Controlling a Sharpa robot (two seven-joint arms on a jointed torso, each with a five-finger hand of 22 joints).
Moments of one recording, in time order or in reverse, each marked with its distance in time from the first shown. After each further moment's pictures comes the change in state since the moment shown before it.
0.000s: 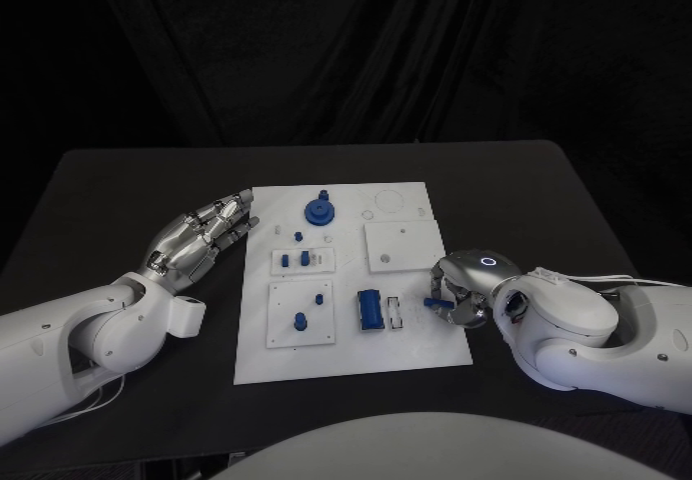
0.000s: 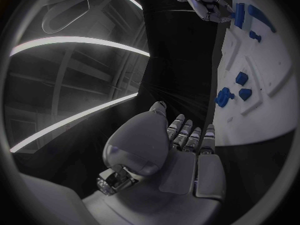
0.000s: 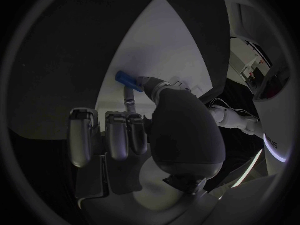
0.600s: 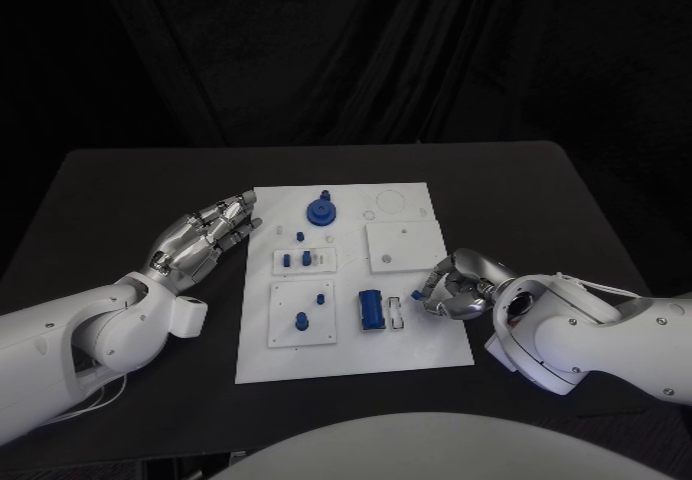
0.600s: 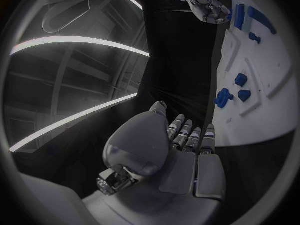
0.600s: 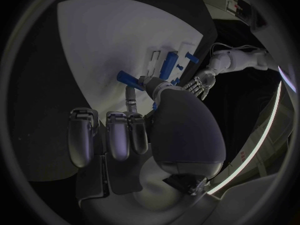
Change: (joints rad) left arm -0.003 0.001 0.000 -0.001 0.000 0.008 -0.004; left_hand 0.004 0.004 0.000 0.000 0.000 0.000 0.000 0.000 0.000 0.000 0.000 0.000 0.000 0.000 0.000 0.000 0.000 0.000 0.000 0.000 0.004 0.000; right arm 0.015 0.007 -0.002 0.024 0.553 -0.327 0.066; right_hand -0.029 0.009 -0.052 0.013 0.044 0.014 -0.014 -0.014 0.026 -0.001 -0.015 0.000 0.000 0.002 -0.006 0.000 0.000 0.000 0.000 -0.007 0.000 0.000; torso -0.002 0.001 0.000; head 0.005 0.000
